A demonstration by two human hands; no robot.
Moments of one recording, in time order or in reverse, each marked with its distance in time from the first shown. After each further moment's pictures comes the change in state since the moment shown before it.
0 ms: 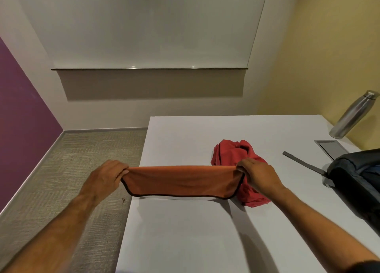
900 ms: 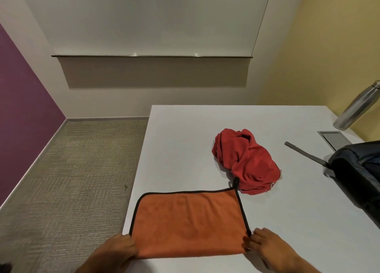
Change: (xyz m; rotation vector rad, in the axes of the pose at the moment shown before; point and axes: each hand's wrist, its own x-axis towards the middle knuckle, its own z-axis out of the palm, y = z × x) left_hand -0.198 0.072 0.057 -0.070 -0.467 0.290; right_hand -0.201 0.002 0.095 -0.013 -0.292 -0.451
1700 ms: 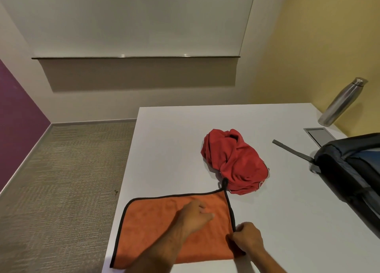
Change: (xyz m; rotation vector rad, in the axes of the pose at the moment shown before) left_hand 0.256 0.133 -0.014 -0.916 -0.199 -0.850; right_hand 0.066 -0.033 -0.014 0.727 -0.203 1.449
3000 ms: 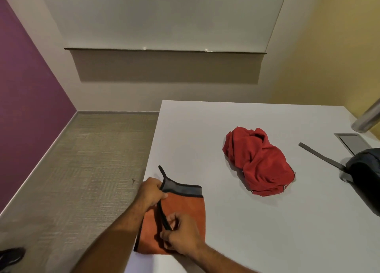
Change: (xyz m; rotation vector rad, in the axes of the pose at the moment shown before) left_hand -0.004 -0.089 -0.163 0.124 0.276 -0.189; right_hand -0.131 -0.152 0.097 0.389 -0.497 -0.445
